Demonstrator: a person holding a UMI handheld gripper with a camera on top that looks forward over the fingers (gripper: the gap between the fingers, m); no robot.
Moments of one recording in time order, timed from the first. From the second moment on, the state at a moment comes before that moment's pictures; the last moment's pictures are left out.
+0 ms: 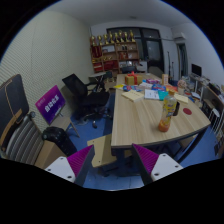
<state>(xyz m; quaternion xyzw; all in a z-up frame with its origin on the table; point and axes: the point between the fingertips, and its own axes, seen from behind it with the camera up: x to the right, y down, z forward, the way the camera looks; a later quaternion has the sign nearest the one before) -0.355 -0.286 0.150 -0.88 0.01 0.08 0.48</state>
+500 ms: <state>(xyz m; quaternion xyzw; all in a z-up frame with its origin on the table) -0.157 -0.172 0.106 -0.81 0.01 -0.03 0.59</state>
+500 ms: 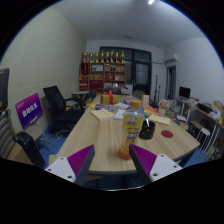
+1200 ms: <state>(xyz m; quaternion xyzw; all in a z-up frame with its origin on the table) -0.129 -0.003 0.077 -0.81 0.02 0.13 0.58</state>
